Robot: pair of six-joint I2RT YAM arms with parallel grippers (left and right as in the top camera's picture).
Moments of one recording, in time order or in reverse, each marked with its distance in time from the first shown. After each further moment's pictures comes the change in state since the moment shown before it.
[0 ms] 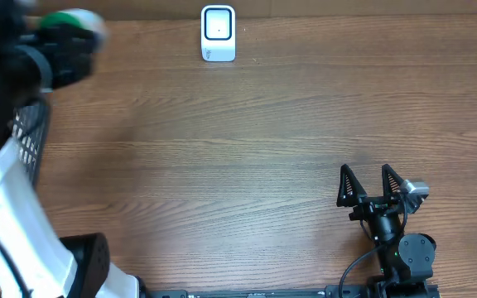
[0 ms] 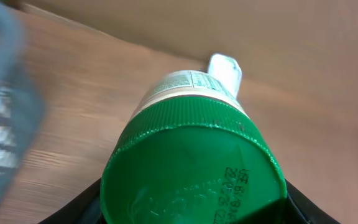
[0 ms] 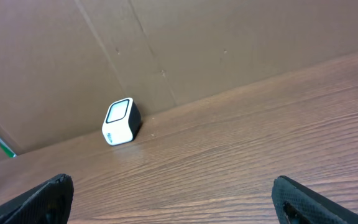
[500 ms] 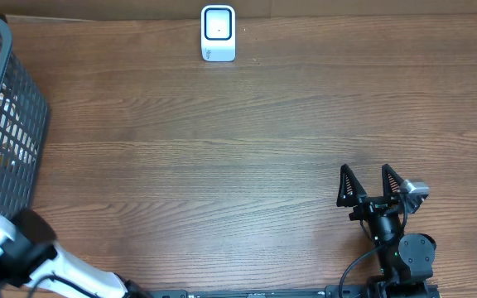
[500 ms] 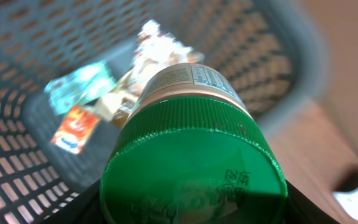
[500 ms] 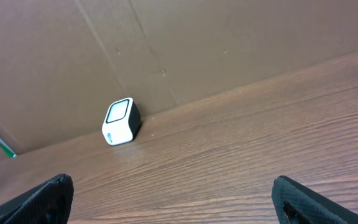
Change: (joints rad) left arm 0.690 0.216 0.050 0.003 -0.011 0.004; right arm 0.000 0.000 0.000 0.000 0.000 0.000
